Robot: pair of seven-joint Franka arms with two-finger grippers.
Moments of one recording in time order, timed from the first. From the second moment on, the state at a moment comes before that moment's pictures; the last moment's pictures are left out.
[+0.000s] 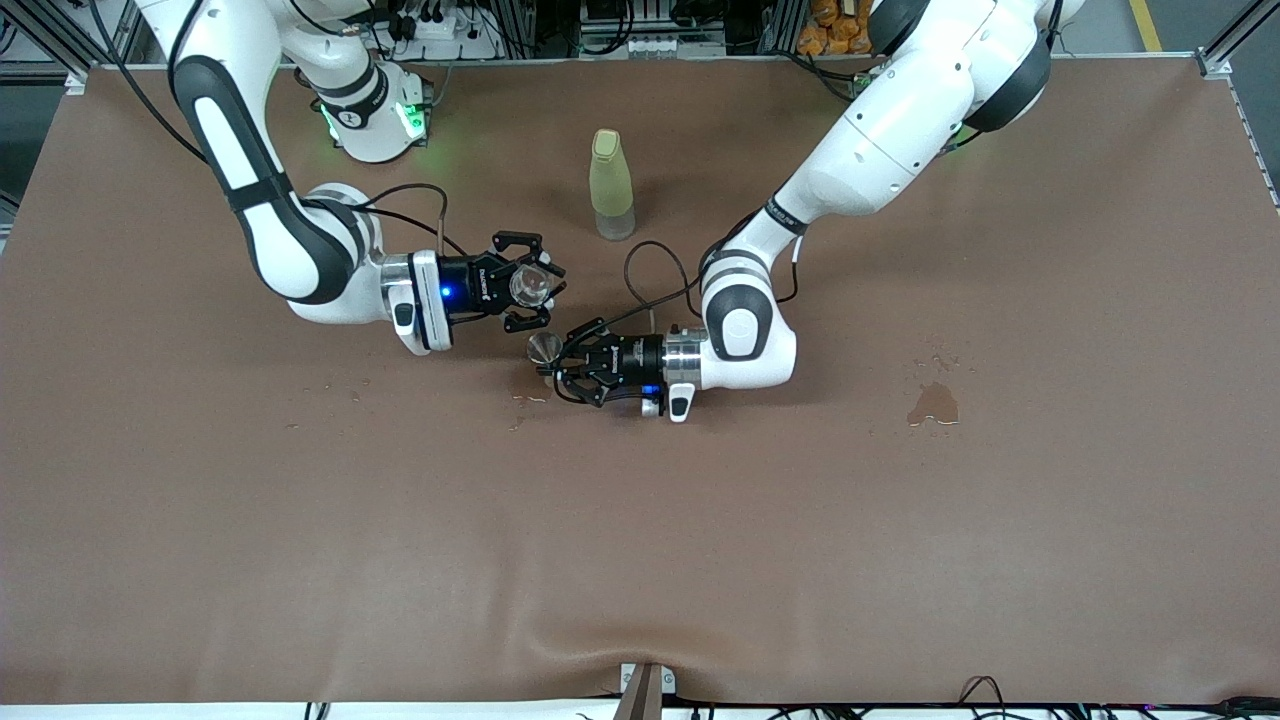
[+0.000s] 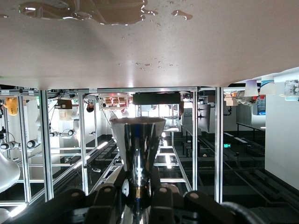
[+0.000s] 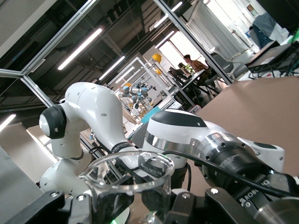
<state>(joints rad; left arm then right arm) -0.45 0.95 -0.33 -1.43 -1.86 2.24 -0.60 0.17 0.28 0.17 -2.22 1.80 1.77 -1.81</state>
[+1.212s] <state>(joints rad) -0.45 0.95 -0.33 -1.43 -1.86 2.24 -0.60 0.17 0.27 0.17 -2.22 1.81 1.78 -1.57</state>
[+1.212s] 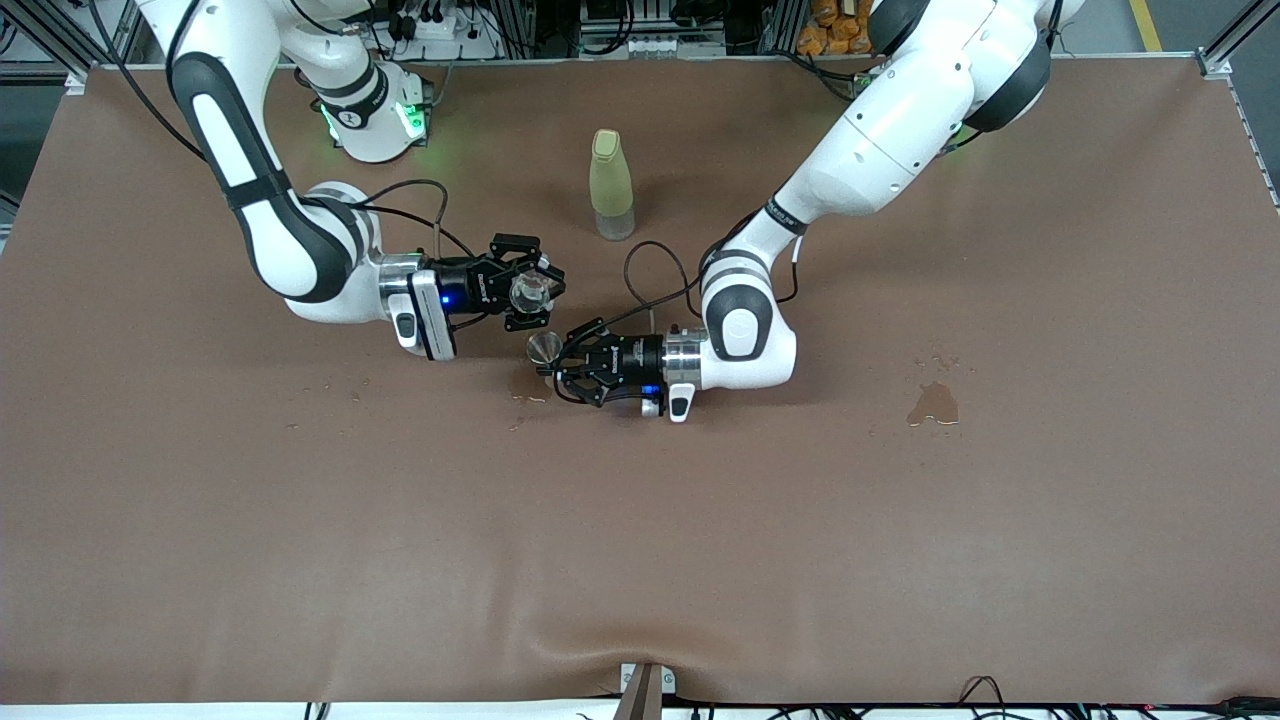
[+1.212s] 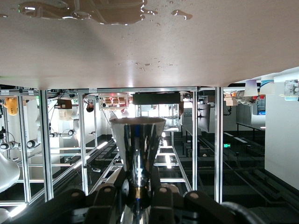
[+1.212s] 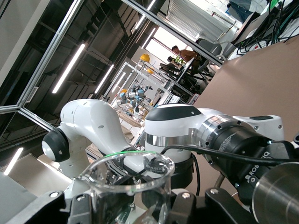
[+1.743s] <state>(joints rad) -0.45 0.95 -0.33 -1.43 -1.86 2.24 -0.60 0.17 0.27 0.18 -2.22 1.81 1.79 -1.50</state>
